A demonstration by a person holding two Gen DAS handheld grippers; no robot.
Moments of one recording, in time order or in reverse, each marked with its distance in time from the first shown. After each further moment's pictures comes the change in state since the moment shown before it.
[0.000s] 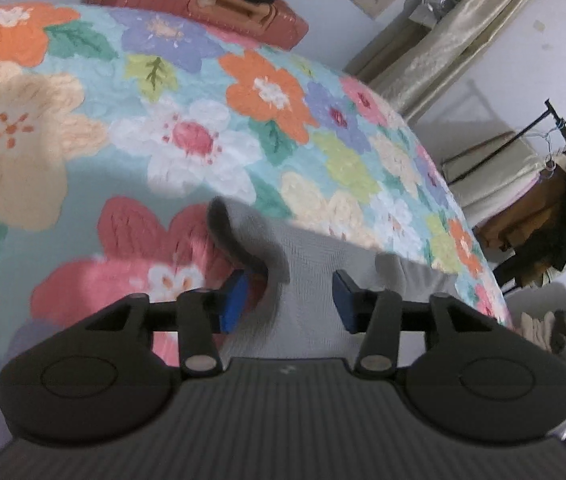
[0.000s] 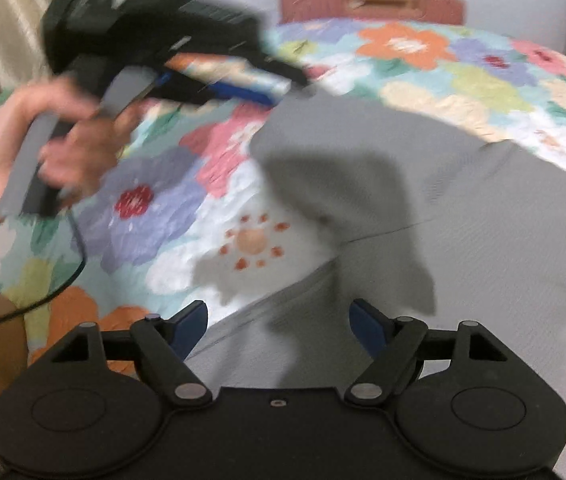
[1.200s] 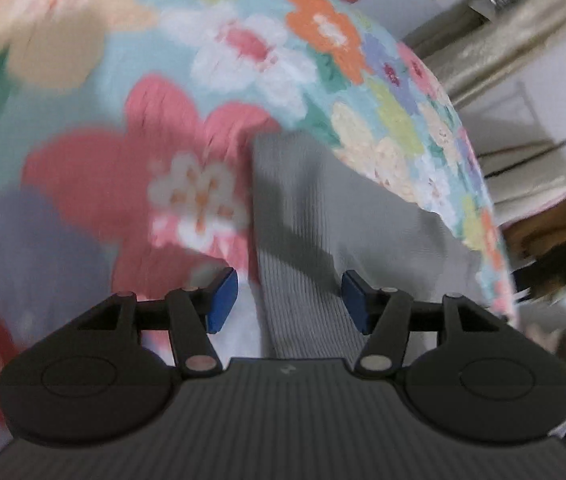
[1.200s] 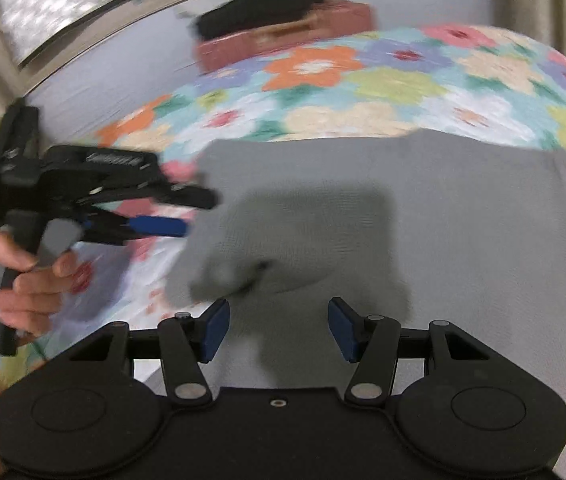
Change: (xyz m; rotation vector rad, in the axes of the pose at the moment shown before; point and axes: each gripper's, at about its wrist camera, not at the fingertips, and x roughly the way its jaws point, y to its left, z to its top) left arm 0.022 0.021 -0.042 -0.251 0.098 0.025; right arm 0.007 -0.027 -0.001 0.121 -0.103 -0.003
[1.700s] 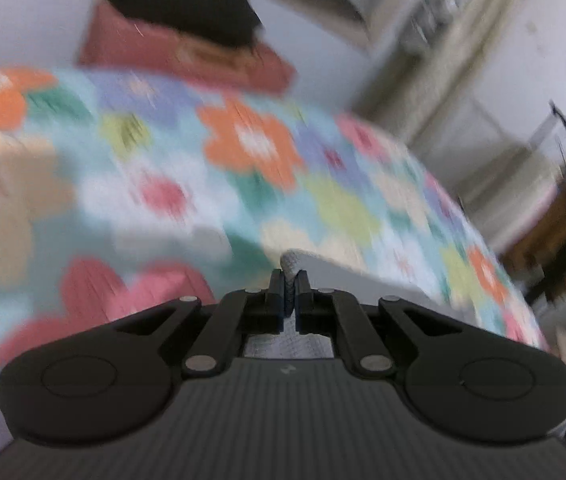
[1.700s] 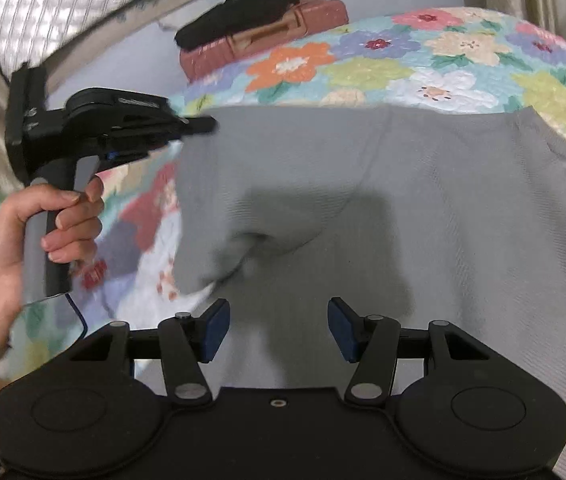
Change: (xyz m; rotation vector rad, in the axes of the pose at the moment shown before) left arm -0.014 -0.067 0.027 0.291 -0.395 0.069; right arm -0.028 -0.030 -0.017 0.186 -0.031 -0.018
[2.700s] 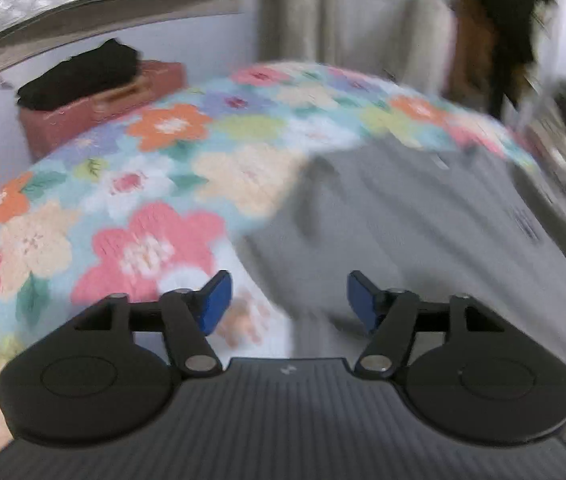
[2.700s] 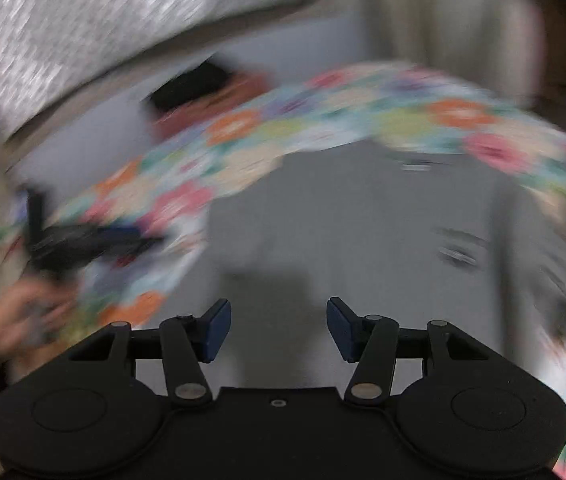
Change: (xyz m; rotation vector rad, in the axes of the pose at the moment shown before) left arm -0.119 -0.059 -0.083 0.558 0.218 -0.056; right arm -0.226 0.044 -0.084 -0.002 -0.024 -0.136
